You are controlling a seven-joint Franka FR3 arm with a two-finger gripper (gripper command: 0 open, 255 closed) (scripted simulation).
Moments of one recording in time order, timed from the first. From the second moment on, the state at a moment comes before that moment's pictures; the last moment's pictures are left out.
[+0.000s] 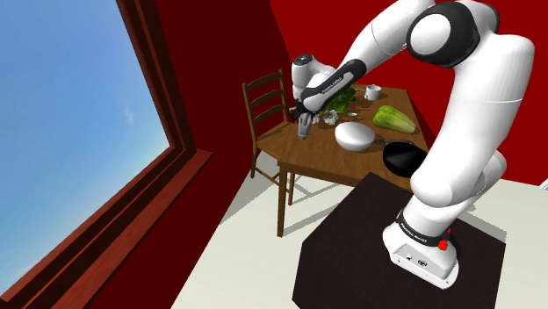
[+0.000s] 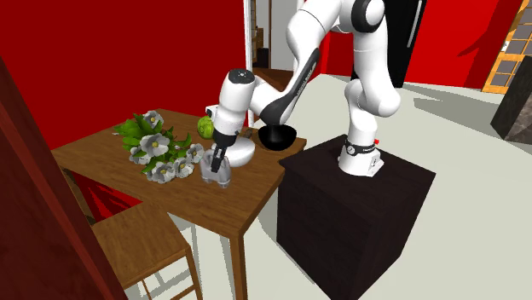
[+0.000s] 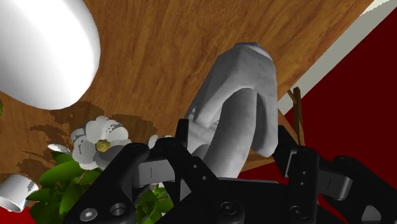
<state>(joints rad) -0.34 0.25 0.14 -2.10 -0.61 2.48 0.94</state>
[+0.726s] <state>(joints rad) -0.35 0.16 0.17 -2.07 -0.52 2.38 0.85</state>
